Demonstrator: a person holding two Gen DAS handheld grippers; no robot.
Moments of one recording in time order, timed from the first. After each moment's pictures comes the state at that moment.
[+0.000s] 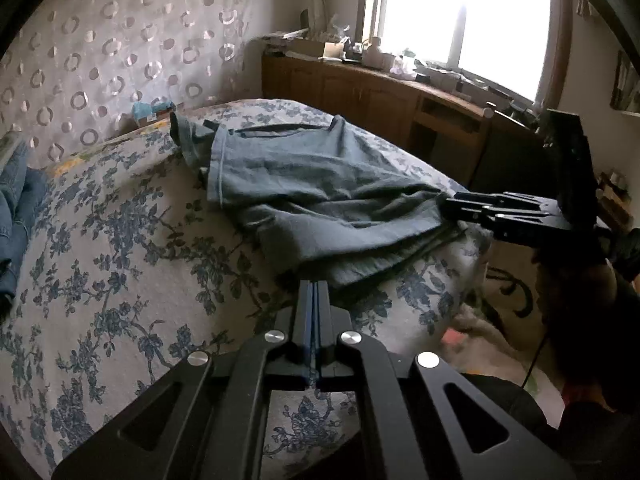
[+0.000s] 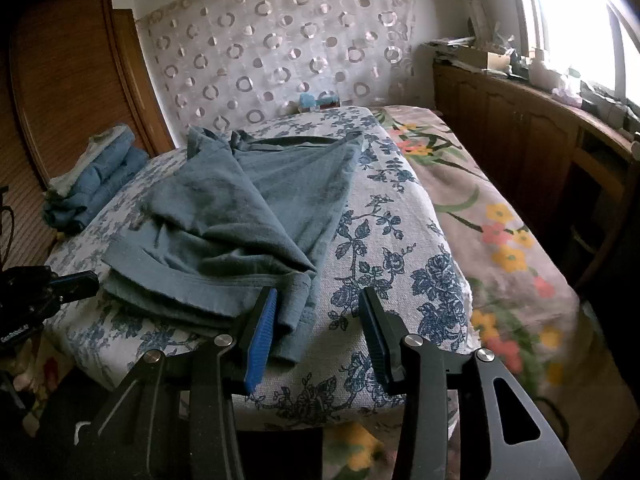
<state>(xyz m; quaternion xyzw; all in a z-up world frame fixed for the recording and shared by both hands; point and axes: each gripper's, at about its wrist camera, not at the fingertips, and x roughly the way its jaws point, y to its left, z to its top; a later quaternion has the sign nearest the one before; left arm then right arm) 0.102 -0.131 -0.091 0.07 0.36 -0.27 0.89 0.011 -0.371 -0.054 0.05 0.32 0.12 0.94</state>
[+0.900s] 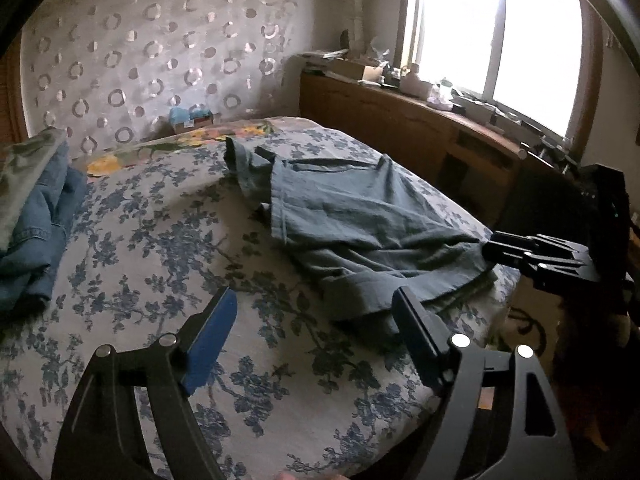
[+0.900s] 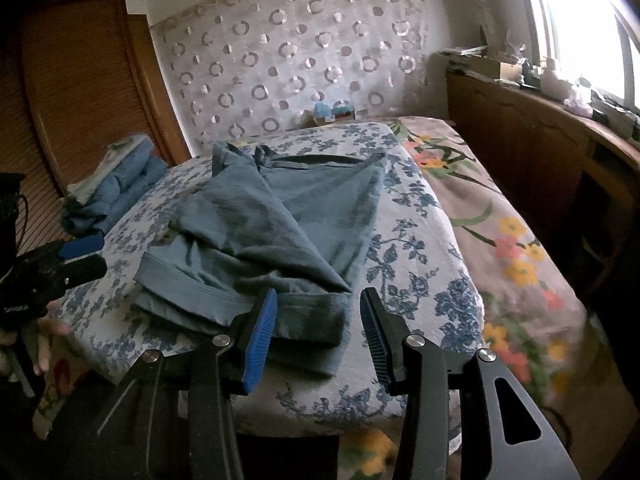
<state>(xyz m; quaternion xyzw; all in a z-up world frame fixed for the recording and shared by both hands) 0.121 -0.101 -0.065 0.03 0.34 -0.21 0.92 0.009 -0.361 -0.044 0.05 0.31 0.14 0.94</state>
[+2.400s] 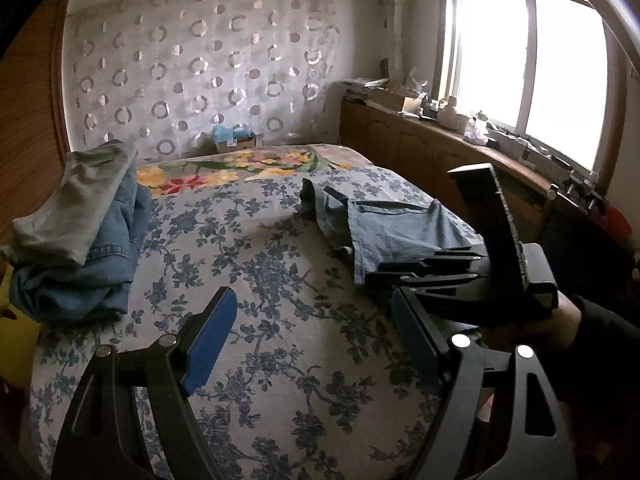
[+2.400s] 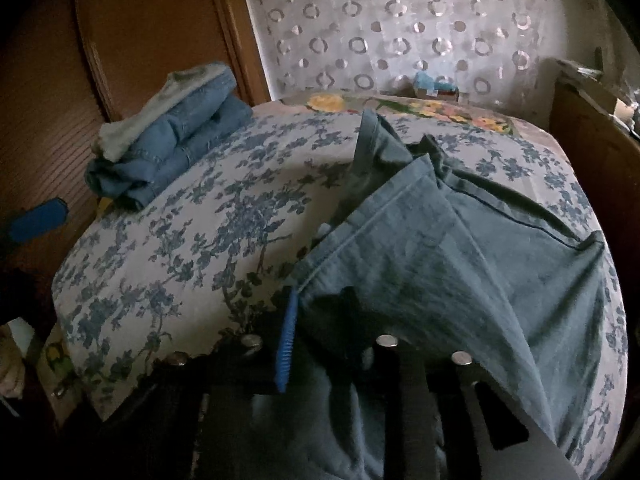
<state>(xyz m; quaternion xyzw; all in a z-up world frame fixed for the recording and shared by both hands) 0.123 -0.041 -0.036 0.01 0.30 -0.15 0.94 0.158 -0.216 -0.046 -0.05 0.36 0.28 0.89</state>
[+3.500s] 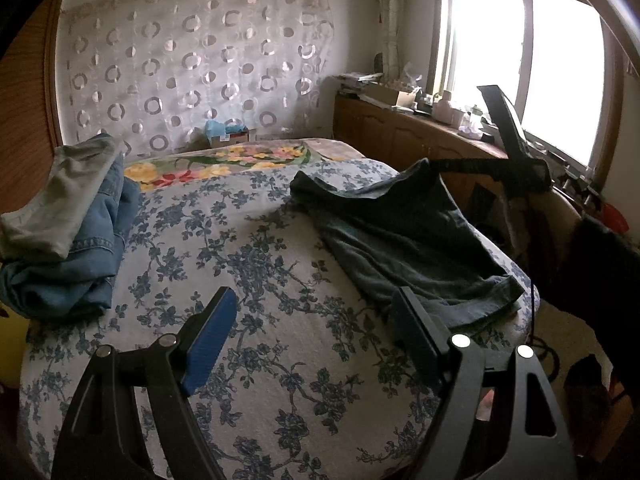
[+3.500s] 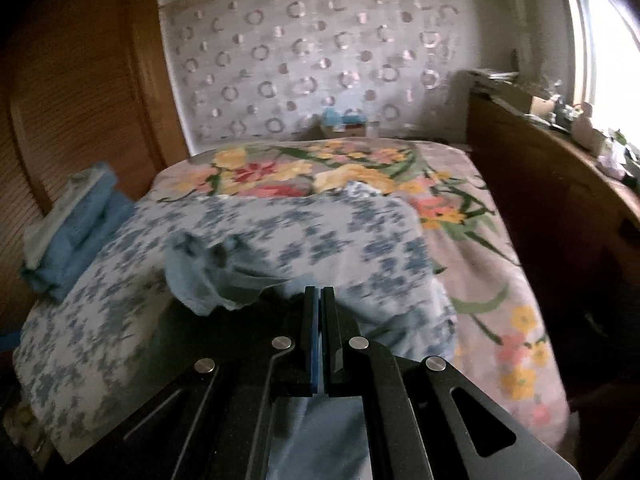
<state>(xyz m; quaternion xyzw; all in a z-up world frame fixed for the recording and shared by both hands) 0.127 -0.051 -0.044 0.01 0.31 -0.16 0.94 0.216 -0.322 0.006 -0.01 0.31 0.14 0.94</state>
